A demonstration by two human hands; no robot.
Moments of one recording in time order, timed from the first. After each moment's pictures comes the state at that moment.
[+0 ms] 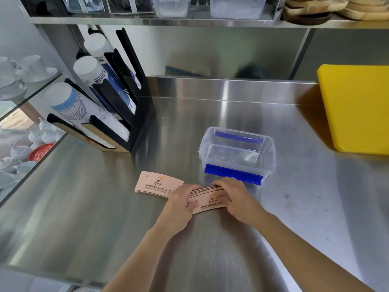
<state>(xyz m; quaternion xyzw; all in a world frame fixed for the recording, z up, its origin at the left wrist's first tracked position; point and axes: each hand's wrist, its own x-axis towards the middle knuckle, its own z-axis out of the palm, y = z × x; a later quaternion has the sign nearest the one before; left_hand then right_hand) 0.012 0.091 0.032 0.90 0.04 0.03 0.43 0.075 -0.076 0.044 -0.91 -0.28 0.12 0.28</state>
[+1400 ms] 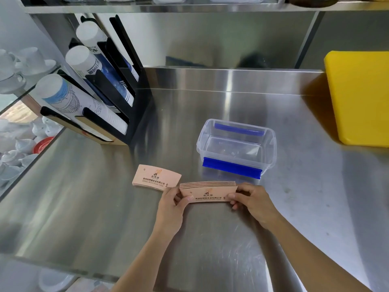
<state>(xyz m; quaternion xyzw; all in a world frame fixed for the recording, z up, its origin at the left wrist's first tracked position) -0.002 0.080 0.015 0.81 0.24 0.06 0.53 0.075 -0.116 0.026 -0.76 -0.04 0.25 0.59</state>
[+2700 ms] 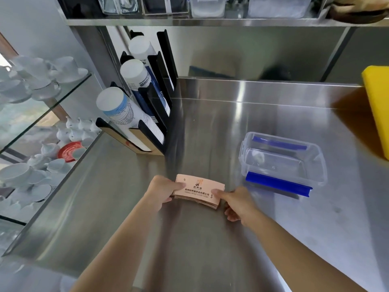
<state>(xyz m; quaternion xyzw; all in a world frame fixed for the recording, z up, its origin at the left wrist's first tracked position) 0.037 0.242 0.041 0.72 0.40 -0.09 0.56 0.075 0.043 0.028 -0.79 0.13 0.31 0.52</state>
